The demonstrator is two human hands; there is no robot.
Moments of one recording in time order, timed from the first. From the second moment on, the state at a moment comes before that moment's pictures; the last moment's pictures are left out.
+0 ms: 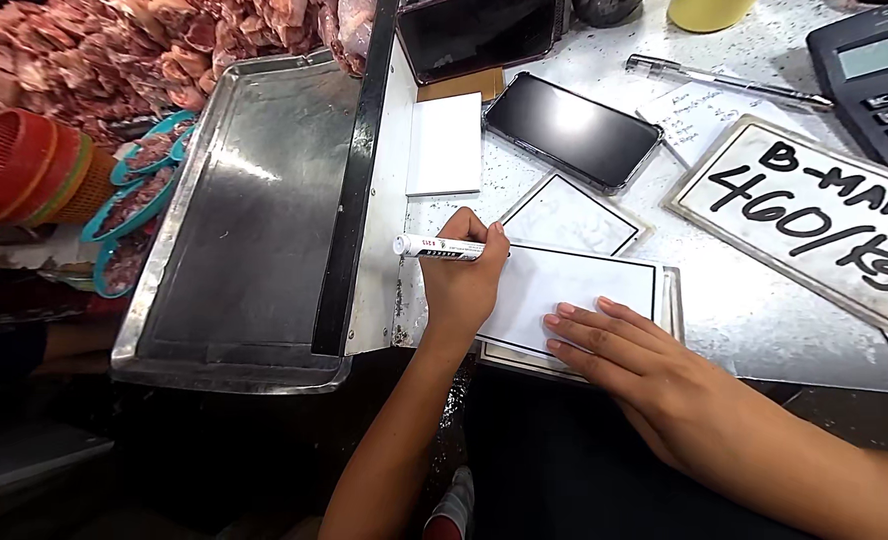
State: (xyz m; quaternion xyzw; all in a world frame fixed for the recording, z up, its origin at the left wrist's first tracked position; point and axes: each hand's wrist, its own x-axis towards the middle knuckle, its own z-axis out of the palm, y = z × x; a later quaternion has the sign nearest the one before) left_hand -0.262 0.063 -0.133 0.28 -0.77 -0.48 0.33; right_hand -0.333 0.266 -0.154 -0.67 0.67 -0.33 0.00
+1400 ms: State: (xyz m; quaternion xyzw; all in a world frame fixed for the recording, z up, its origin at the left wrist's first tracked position) left_hand -0.267 0.076 -0.131 0.27 -0.76 -0.51 0.29; right_hand -0.339 0.267 -0.153 -0.67 0.66 -0.35 0.03
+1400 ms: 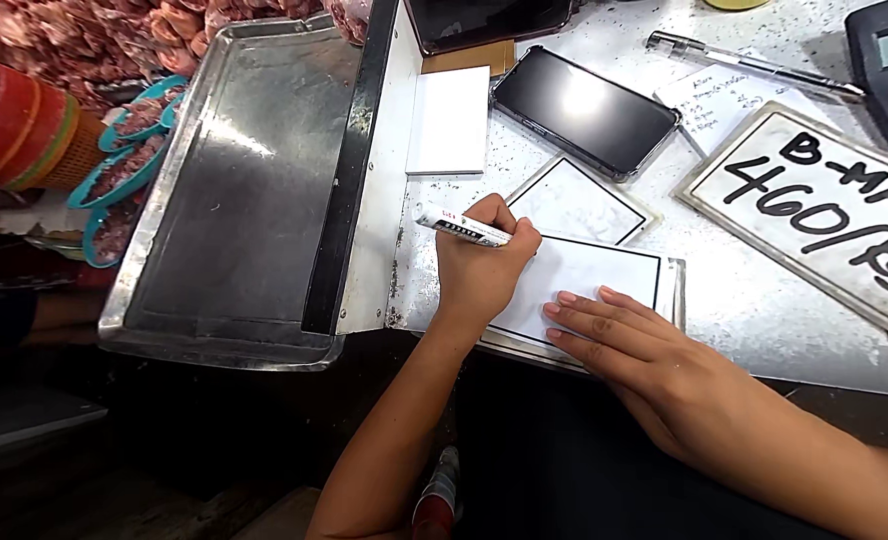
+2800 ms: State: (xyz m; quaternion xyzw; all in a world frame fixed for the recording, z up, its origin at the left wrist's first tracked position) left_hand -0.274 0.090 -0.132 0.24 -0.83 -0.43 0.27; right_hand -0.334 0.267 -0.157 -0.65 0.66 -0.37 0.03
